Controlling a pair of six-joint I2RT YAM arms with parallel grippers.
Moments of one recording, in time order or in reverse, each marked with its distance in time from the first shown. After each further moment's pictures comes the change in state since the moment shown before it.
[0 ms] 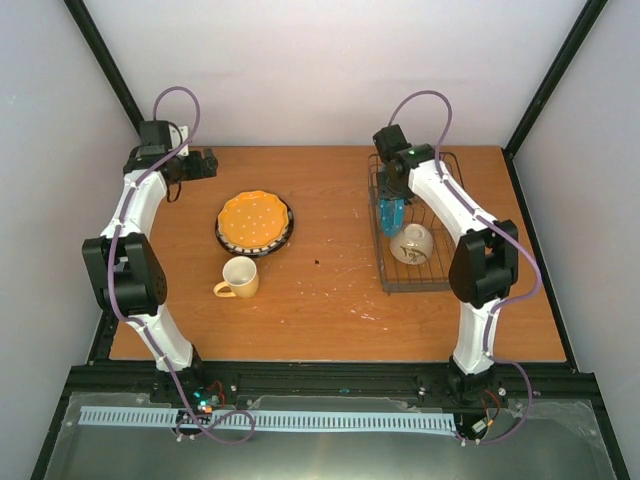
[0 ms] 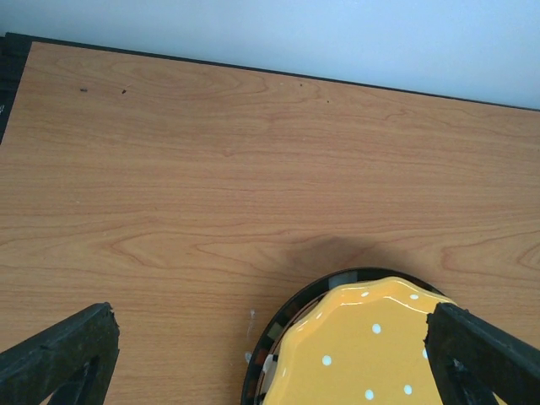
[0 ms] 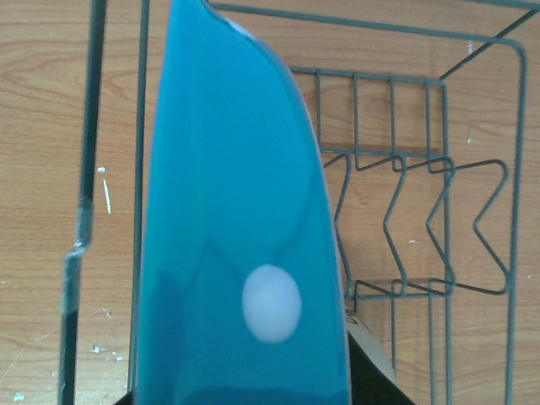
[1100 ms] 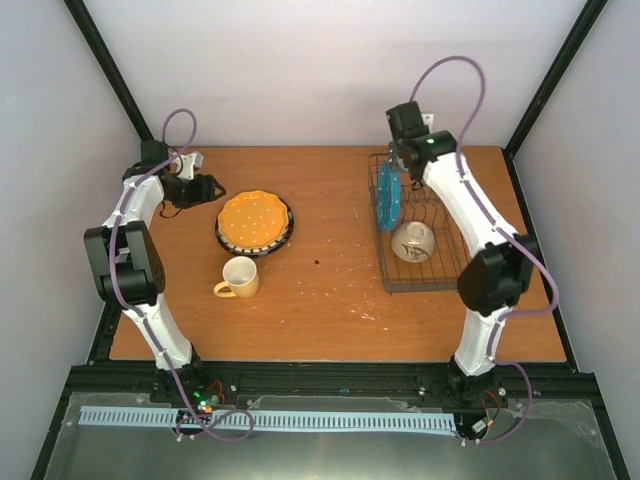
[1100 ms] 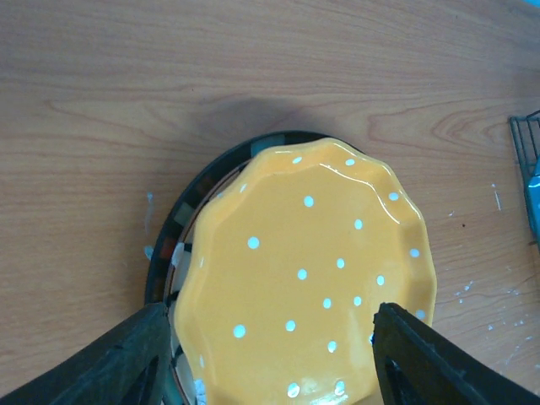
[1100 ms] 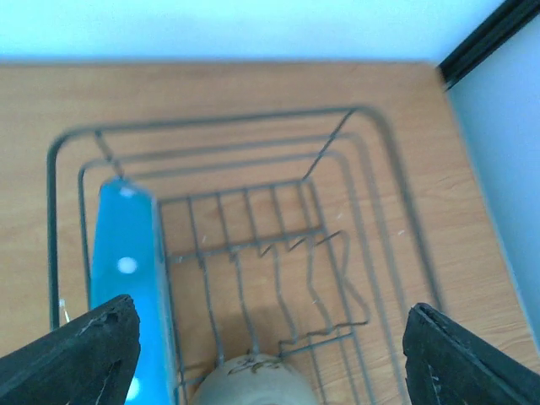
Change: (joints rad) left arm 0.064 0.081 -0.059 -0.160 0.337 0.060; right arm -0.016 -0.015 0.123 -0.001 0.203 0.080
